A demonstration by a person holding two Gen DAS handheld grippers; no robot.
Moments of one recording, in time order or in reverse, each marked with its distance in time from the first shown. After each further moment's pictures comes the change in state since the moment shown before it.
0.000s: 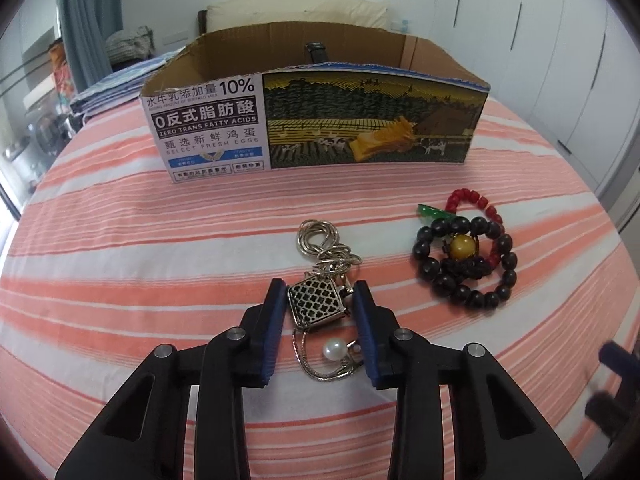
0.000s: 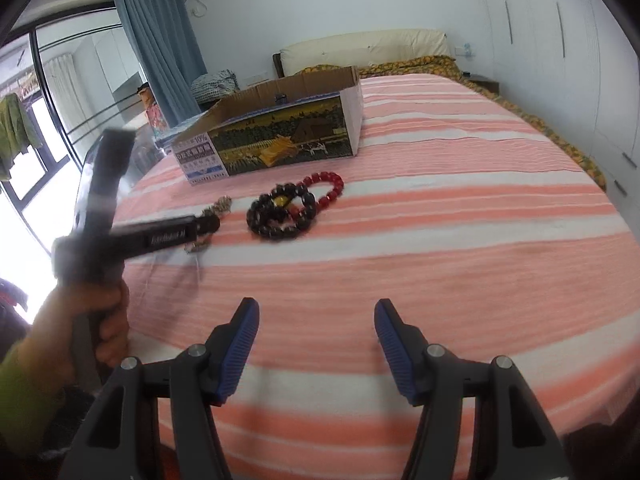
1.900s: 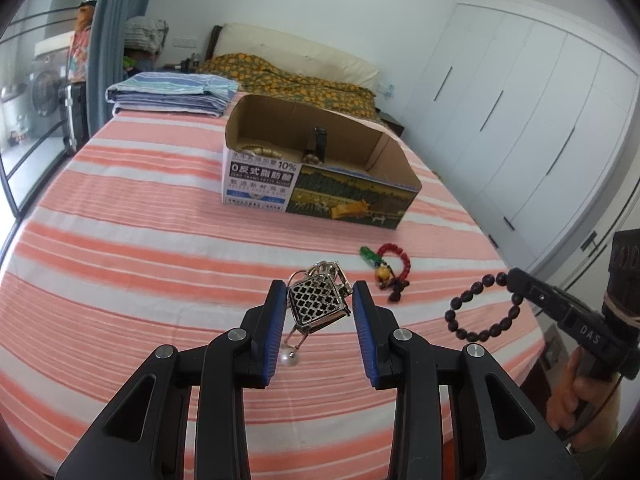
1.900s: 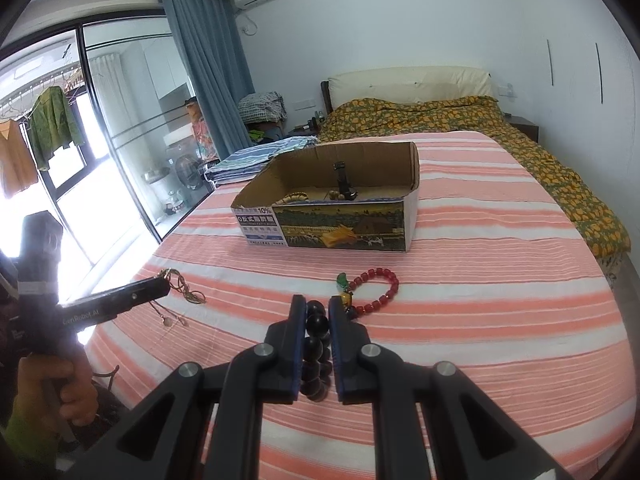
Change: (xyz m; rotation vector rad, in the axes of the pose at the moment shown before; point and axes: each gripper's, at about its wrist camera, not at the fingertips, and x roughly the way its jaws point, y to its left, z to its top) left arm -0.133 0.049 -0.017 -0.196 -0.162 -0.210; right arm -0.048 0.043 0.060 -0.131 -0.109 0.098
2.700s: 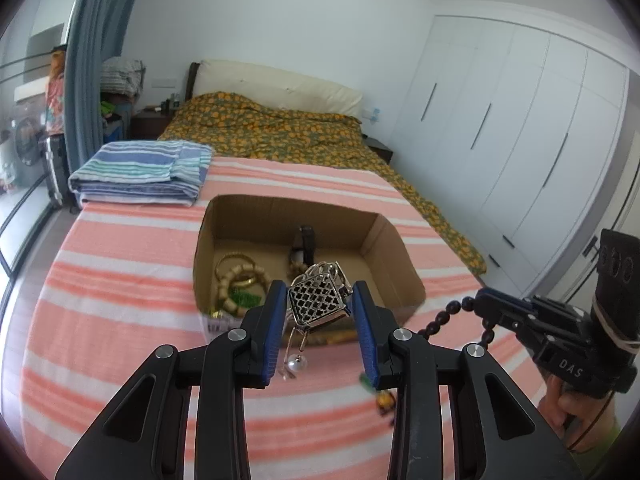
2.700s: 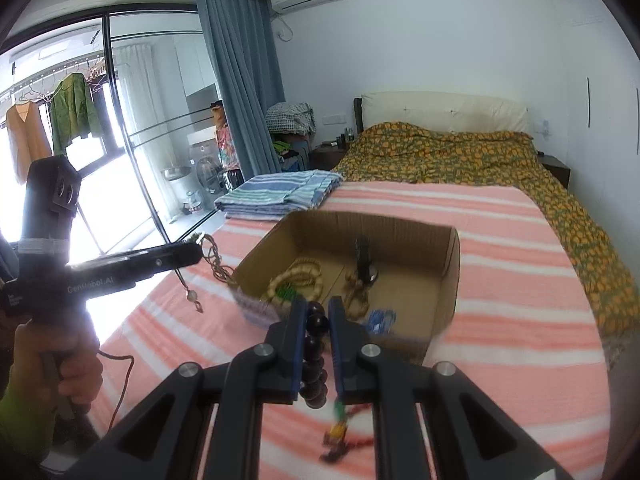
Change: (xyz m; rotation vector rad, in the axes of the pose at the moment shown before) left arm 0.052 -0.010 0.142 0.084 -0.086 -0.021; right arm 0.081 -0.007 0.133 -0.125 -0.042 0.059
